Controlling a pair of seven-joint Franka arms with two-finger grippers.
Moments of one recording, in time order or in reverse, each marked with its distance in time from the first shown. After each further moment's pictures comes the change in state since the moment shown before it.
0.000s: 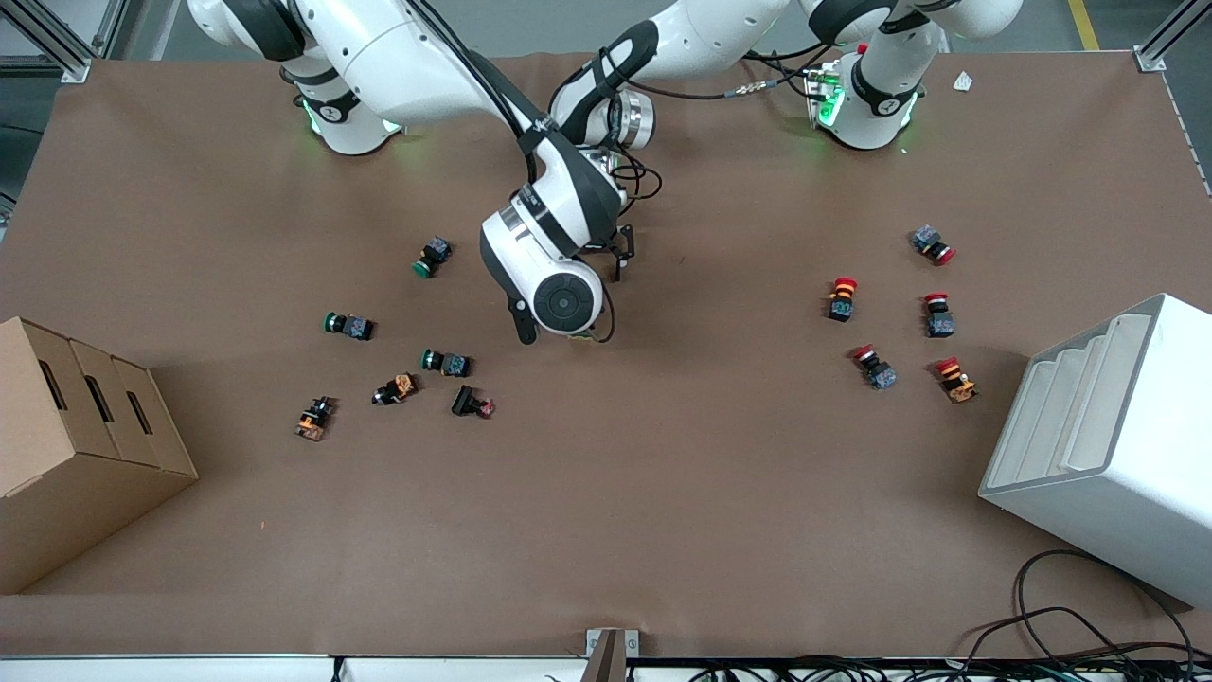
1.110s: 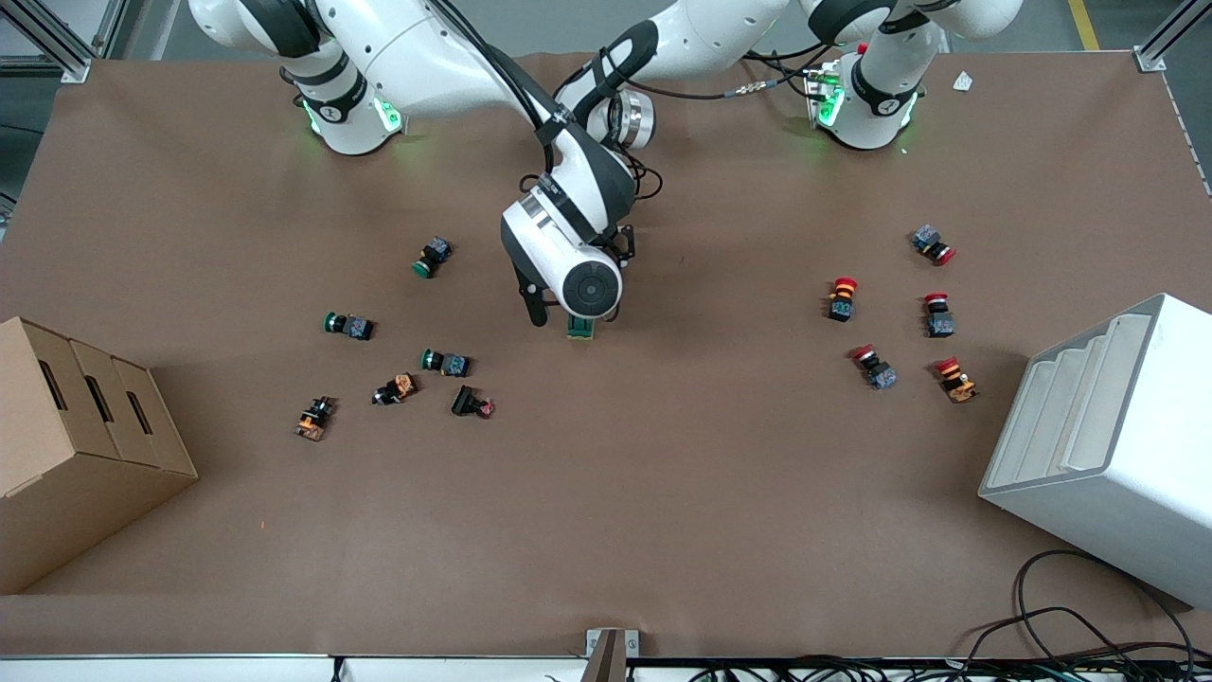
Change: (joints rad) left arm -0.001 0.001 0.000 -0.003 0.004 -0.009 0.000; right arm 0.053 0.005 0.001 -0.047 -0.027 -0.045 0.001
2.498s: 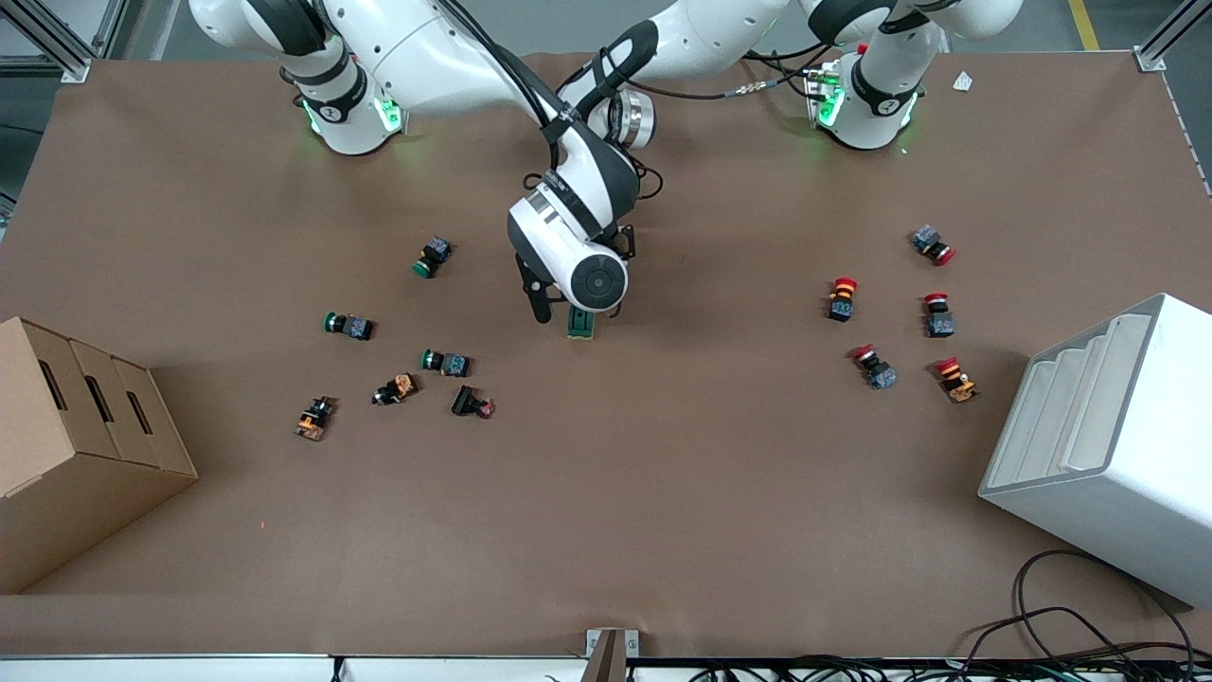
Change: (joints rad) left arm 0.000 0.000 0.000 -0.001 0.000 -0.002 0.000; right arm 0.017 0.000 0.000 -0.027 -0.018 0.035 0.000
